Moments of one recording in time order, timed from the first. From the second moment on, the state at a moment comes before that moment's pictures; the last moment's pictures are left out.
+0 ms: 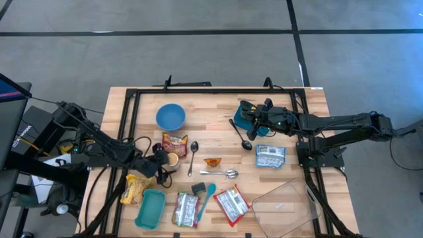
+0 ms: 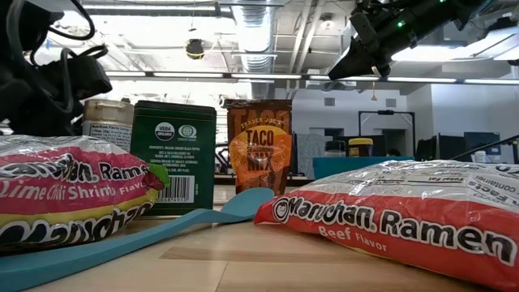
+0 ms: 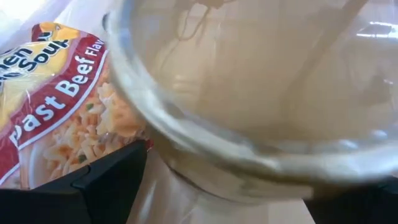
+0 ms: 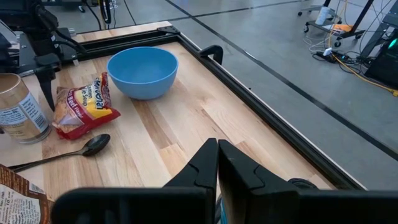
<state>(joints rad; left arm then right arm) -0.51 1.18 0.23 0.10 -0.56 -0.55 -0.11 1.07 0.69 -0.05 0.42 0.12</state>
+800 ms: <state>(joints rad) -0.50 1.35 0.23 0.29 -0.54 -0.52 -0.11 1.07 0.69 -0.05 0.42 0.12</state>
